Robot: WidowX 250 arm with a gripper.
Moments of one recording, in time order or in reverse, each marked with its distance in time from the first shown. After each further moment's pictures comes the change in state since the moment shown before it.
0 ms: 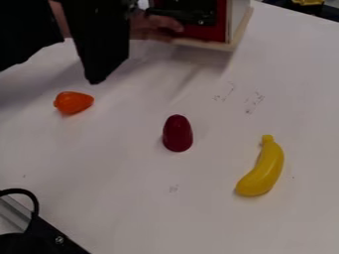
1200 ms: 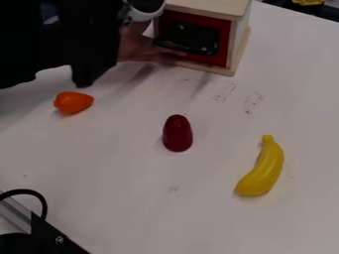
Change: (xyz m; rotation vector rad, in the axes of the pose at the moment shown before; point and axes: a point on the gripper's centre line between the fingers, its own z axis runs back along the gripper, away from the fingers) arm -0.002 0.004 0.001 0.099 0.027 -0.021
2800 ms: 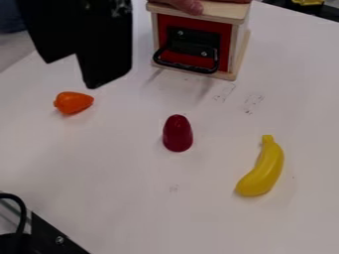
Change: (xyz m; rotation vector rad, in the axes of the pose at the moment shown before) arm 0.007 -0.006 -0.011 -0.262 0.152 -0.218
